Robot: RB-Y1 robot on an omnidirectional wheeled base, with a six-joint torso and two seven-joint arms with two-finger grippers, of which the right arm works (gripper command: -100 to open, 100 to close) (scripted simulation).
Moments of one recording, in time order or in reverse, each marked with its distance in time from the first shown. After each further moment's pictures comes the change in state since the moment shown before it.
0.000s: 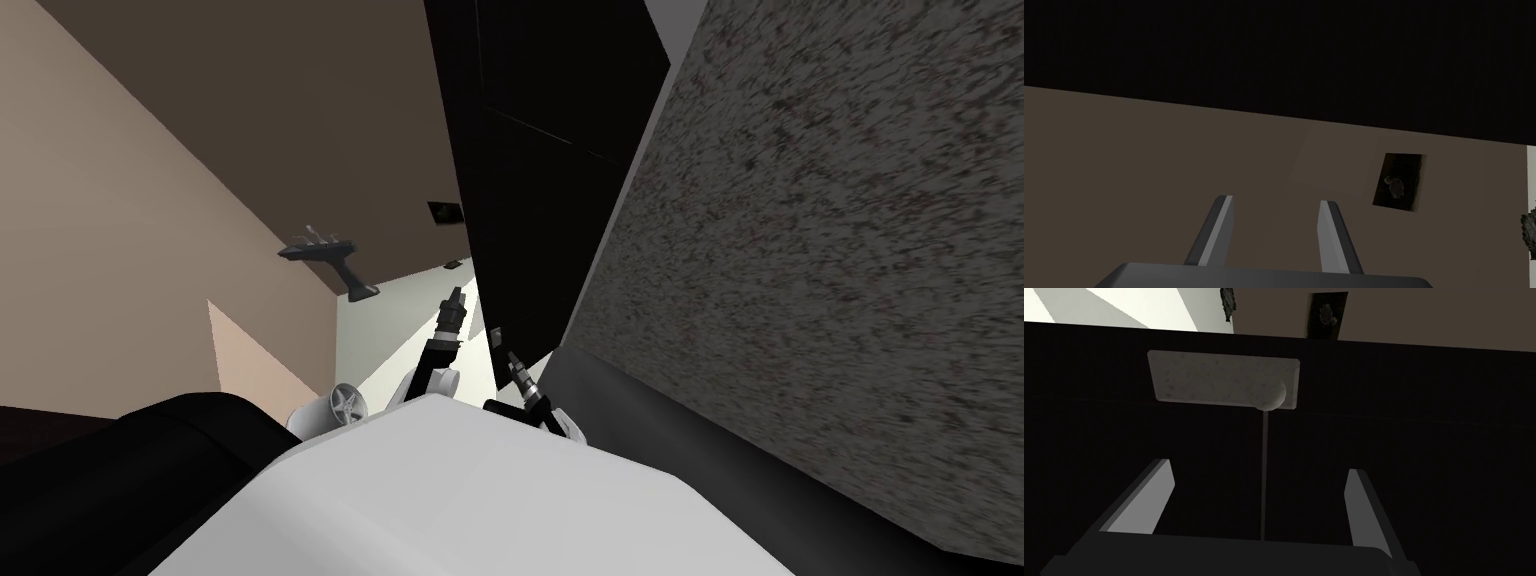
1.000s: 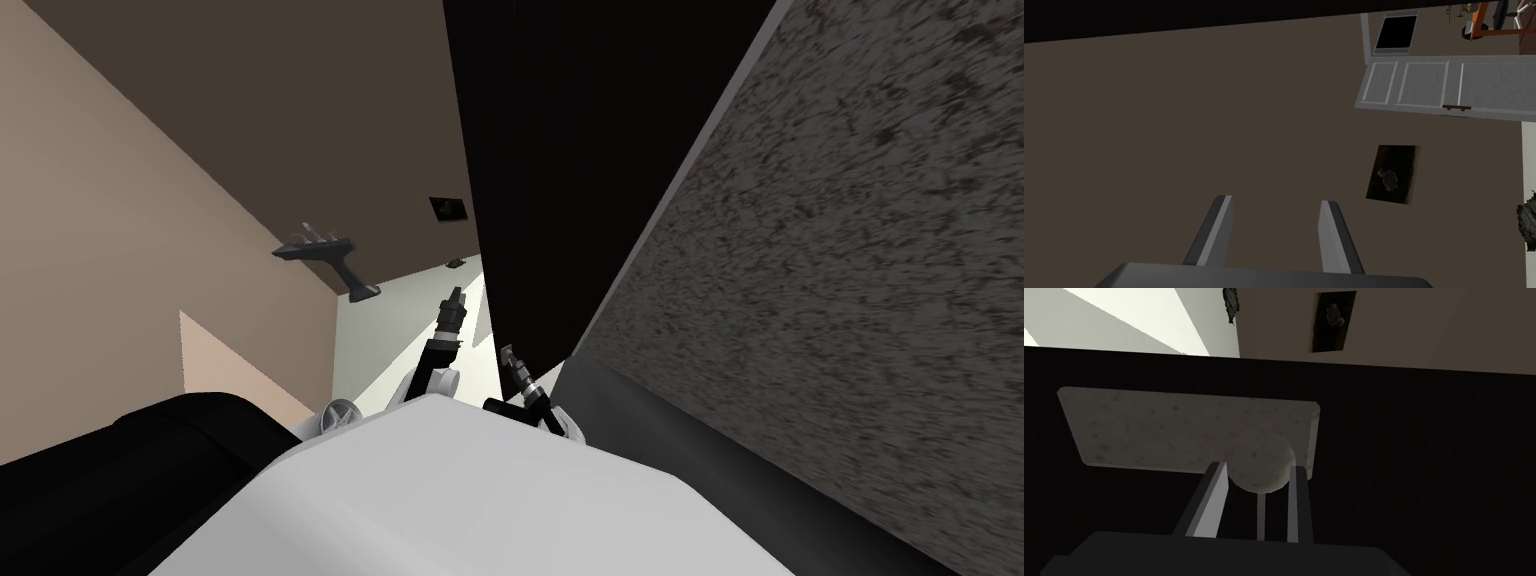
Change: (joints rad) arm -0.012 0.020 -0.024 0.023 0.000 0.001 0.011
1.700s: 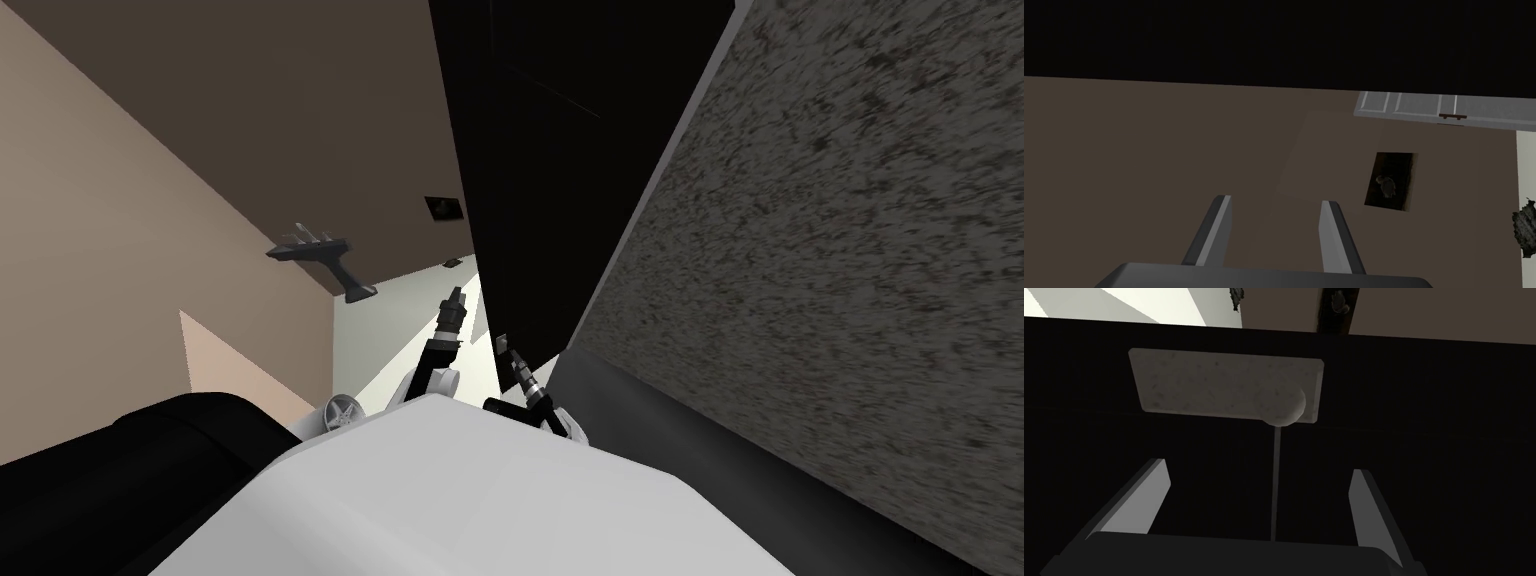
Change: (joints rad) arm 0.007 -0.018 -0.009 -0.006 -0.005 0.001 0.002
